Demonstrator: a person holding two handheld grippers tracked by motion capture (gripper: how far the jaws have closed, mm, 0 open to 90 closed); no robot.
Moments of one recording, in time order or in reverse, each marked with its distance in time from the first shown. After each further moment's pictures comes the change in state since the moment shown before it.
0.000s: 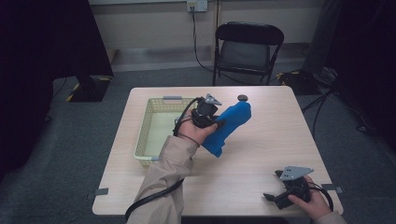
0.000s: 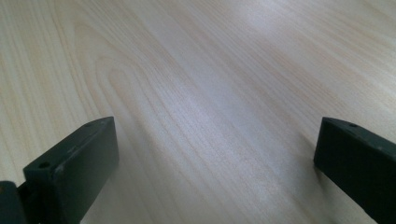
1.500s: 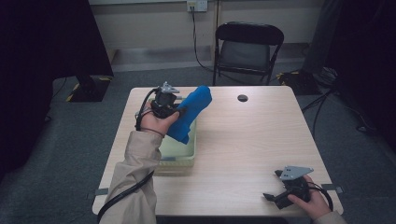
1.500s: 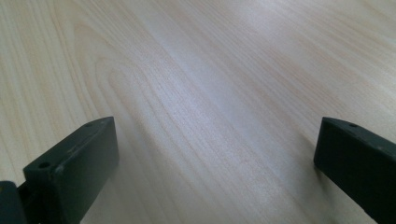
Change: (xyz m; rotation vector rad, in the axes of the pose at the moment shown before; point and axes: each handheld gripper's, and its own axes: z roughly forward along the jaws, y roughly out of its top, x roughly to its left) left arm 0.073 -0.031 -0.072 -0.047 0.204 -0.104; right arm 0.000 0.001 0.001 0.000 0.000 -0.003
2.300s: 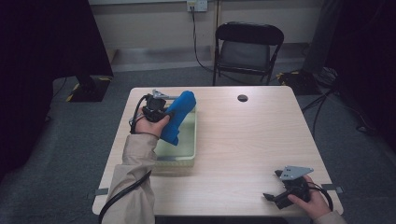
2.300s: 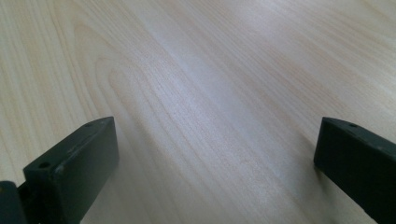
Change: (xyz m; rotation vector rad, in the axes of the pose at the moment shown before) left arm 0.032 -0.036 0.021 0.041 0.117 -0.070; right arm 0.000 0.000 0.000 0.000 0.000 0.001
